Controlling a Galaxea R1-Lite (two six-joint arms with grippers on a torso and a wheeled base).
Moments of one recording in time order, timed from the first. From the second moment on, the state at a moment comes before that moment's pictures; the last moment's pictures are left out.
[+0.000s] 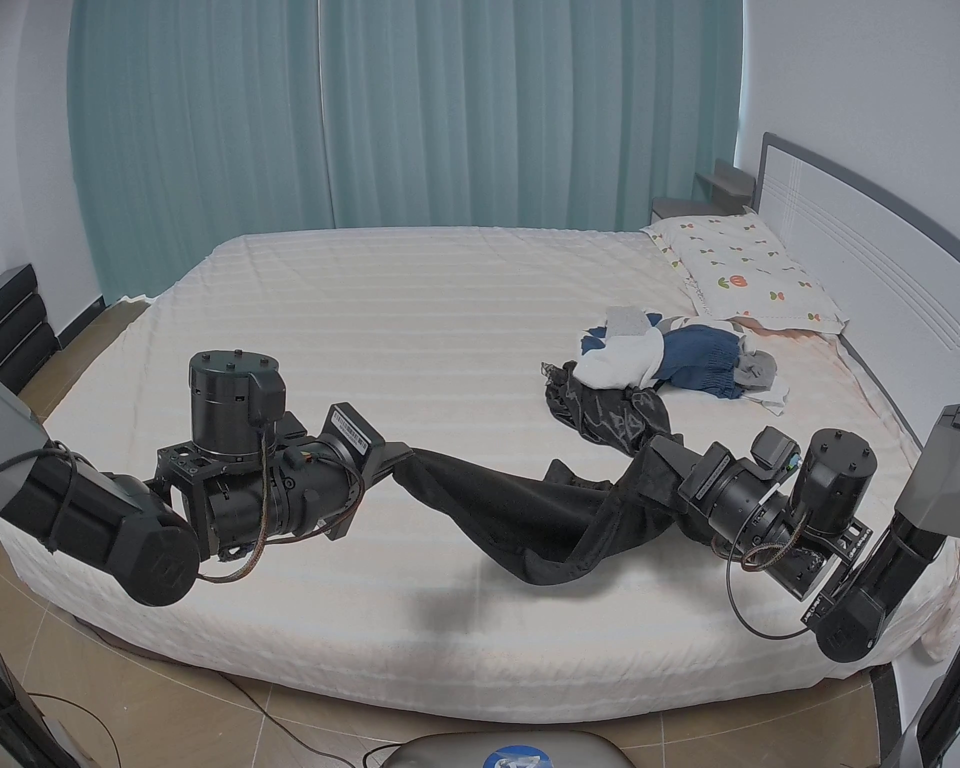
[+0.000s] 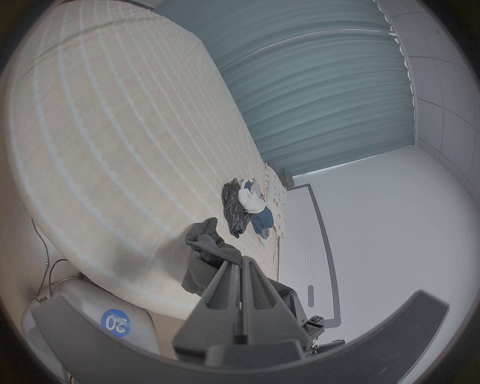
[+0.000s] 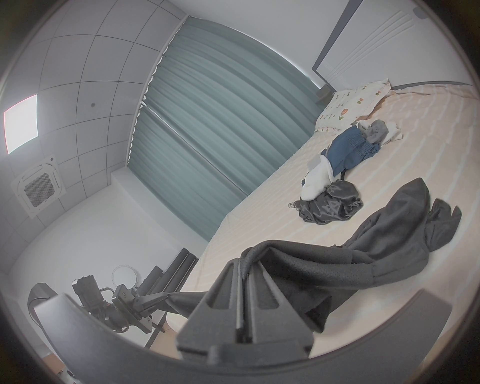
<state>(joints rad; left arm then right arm) -0.47 1.81 -0.77 -0.70 -0.14 -1.20 0.47 1.97 -0.41 -1.55 -0.02 0.79</state>
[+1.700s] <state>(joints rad) -0.47 1.67 -0.62 -0.61 -0.13 -1.19 0.55 1.93 -0.30 -1.55 -0.01 0.71</state>
